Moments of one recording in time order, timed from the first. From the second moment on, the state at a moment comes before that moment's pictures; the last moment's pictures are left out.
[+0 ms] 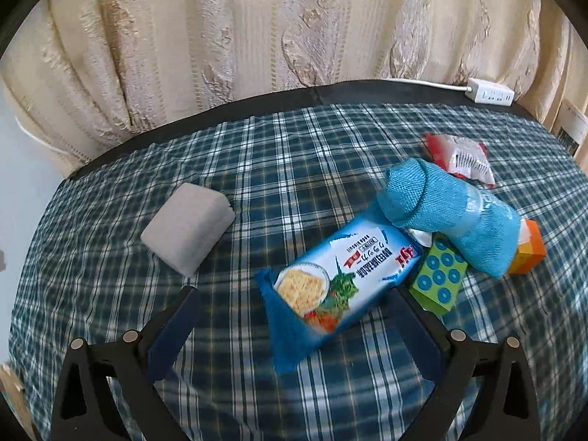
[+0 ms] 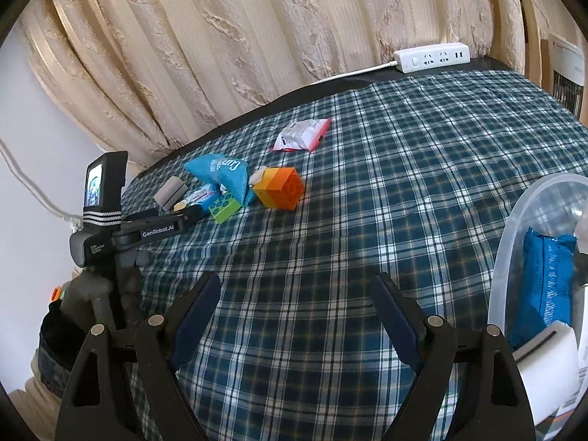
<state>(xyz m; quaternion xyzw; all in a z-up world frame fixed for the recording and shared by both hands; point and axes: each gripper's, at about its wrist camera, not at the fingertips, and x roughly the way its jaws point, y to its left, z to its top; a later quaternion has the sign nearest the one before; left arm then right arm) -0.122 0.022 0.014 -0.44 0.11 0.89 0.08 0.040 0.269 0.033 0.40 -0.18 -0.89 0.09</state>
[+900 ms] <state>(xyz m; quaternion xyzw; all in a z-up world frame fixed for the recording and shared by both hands) -0.131 0.042 0.009 -0.44 0.11 0.88 0.13 0.026 0.260 0.020 0.43 -0.17 -0.88 0.08</state>
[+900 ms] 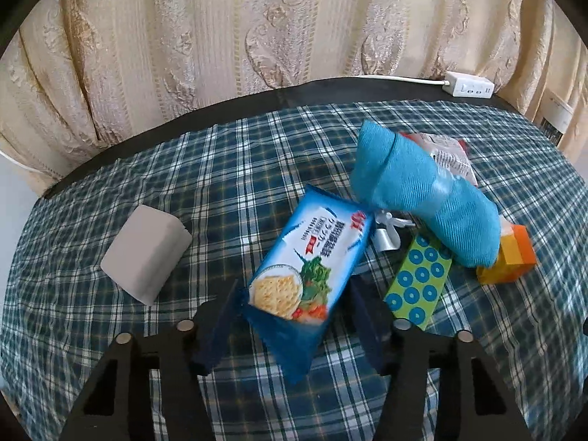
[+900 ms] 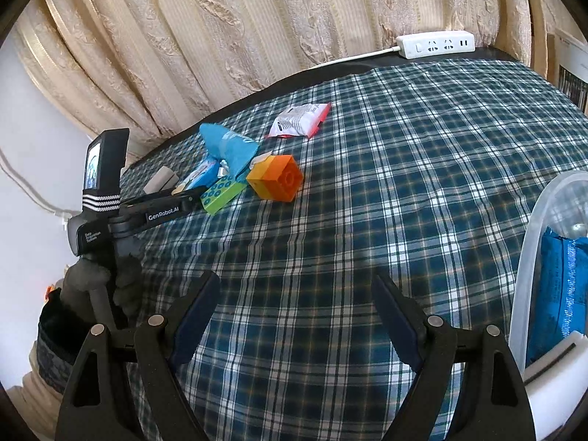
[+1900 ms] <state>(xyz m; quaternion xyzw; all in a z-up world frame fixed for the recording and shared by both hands) -0.140 0.044 0.007 -0.44 0.10 0.88 0.11 0.023 0.258 0.019 0.43 -0.17 -0.88 0.09</state>
